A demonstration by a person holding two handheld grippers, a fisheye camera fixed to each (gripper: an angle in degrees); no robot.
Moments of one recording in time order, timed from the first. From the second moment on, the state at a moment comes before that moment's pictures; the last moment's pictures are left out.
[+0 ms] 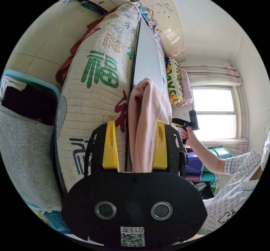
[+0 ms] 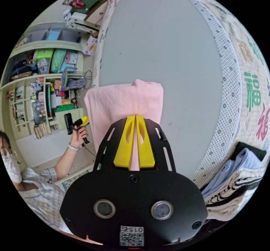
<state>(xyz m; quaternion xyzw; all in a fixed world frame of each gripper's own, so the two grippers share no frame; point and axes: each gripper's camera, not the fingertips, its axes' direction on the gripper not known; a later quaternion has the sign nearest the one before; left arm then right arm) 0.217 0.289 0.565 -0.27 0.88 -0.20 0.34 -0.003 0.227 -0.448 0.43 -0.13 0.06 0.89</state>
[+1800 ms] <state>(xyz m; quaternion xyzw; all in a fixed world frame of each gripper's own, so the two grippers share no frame) -0.286 0.366 0.624 0.00 0.75 -0.37 0.55 -0.368 0.309 -0.589 0.51 -0.10 -0.45 0.73</state>
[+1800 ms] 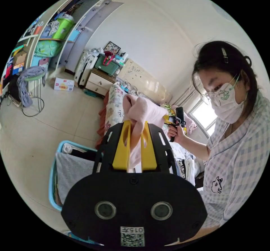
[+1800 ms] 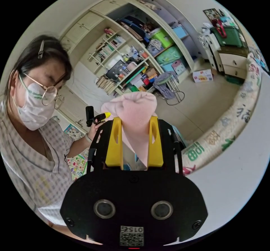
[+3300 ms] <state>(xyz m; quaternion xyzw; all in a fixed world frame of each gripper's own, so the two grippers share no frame) 0.032 0.299 0.883 -0.43 0.67 -0.18 0.58 -0.495 -0.139 -0.322 0.22 0.27 -0.05 0.94</state>
